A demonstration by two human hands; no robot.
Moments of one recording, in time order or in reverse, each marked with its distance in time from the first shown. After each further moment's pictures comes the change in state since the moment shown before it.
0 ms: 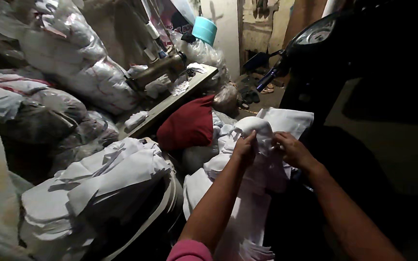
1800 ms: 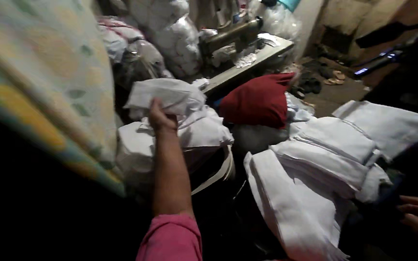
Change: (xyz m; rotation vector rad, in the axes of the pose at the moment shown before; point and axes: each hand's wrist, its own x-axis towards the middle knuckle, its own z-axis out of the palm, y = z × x) left_hand -0.140 0.233 -0.368 -0.168 0.953 0.760; right_hand -0.139 -0.084 0.017 0.430 -0.034 0.322
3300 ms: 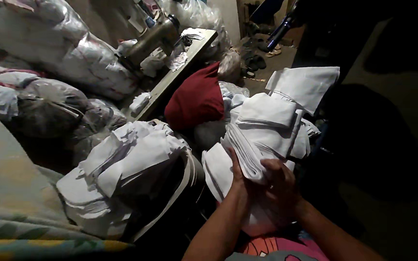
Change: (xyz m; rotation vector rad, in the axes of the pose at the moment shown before) left_hand -0.355 -0.162 0.043 -0.117 -0.574 -1.106; right_hand 0.030 0.004 0.150 -0.149 0.544 -0.600
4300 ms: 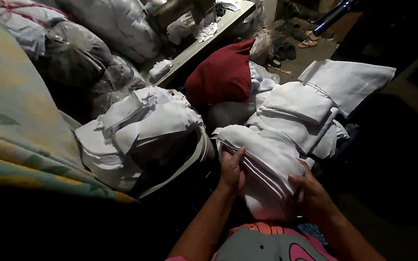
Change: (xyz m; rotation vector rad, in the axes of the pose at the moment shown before) left_hand -0.069 0.053 -0.021 0.259 0.250 0.306; right_hand -0.010 -0.025 -0.030 1.016 -0.231 1.140
